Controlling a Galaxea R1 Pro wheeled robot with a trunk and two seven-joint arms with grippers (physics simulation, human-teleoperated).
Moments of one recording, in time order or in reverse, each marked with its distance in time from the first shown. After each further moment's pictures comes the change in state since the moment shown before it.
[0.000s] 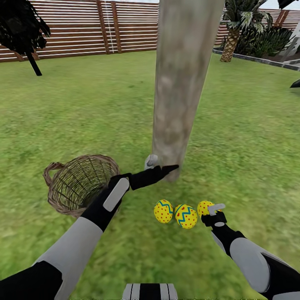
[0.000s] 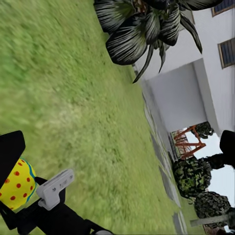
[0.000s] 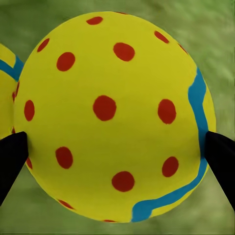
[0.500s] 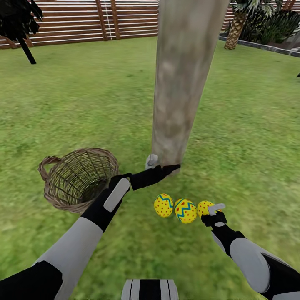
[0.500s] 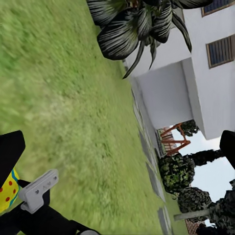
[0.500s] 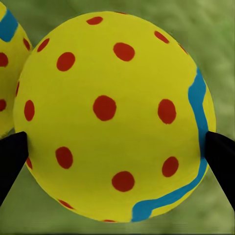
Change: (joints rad) left arm 0.000 -0.002 -0.006 0.000 -0.003 0.001 -0.067; right arm 0.000 0.000 0.000 0.000 0.000 0.000 0.000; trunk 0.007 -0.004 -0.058
